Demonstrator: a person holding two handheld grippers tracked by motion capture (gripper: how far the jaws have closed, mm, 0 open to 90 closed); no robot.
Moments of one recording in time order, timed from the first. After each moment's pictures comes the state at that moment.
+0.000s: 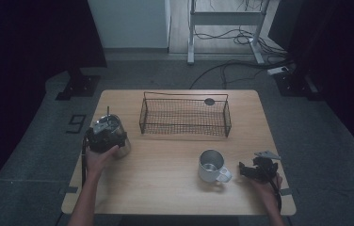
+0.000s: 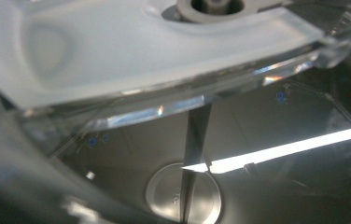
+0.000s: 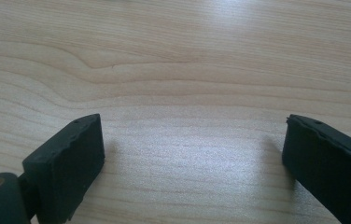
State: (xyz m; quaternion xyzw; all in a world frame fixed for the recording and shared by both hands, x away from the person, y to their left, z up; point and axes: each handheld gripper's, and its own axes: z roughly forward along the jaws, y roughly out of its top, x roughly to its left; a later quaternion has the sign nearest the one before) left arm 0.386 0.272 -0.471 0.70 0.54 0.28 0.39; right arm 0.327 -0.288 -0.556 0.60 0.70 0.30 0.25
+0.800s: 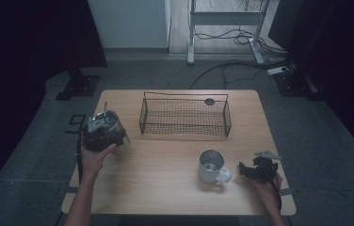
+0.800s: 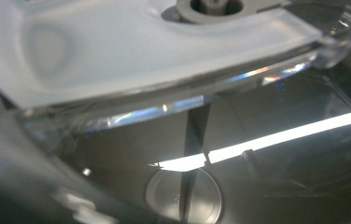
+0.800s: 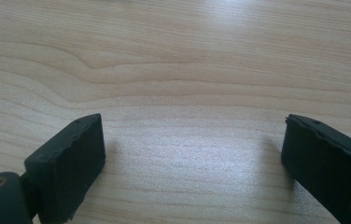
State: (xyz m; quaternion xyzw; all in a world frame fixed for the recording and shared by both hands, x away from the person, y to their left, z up) left arm 0.370 0.266 -0.433 0.69 0.52 0.28 0.41; right arm 0.327 -0.288 -0.556 0.60 0.70 0.30 0.25
